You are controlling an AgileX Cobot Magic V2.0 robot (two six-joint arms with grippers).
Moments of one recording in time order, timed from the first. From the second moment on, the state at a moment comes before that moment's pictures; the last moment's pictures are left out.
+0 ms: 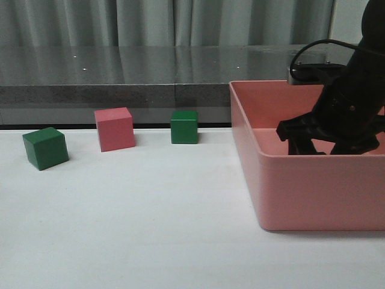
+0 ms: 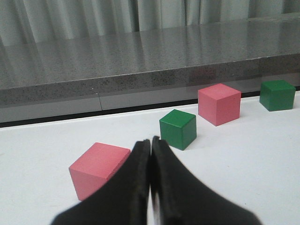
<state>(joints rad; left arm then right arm) -0.07 0.00 0.00 0.08 0.15 0.04 0.21 1.87 -1.09 0.05 0.37 -0.01</state>
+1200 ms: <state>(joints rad) -0.07 0.00 0.00 0.08 0.15 0.04 0.69 2.03 -1.54 0.26 0.67 -1.02</state>
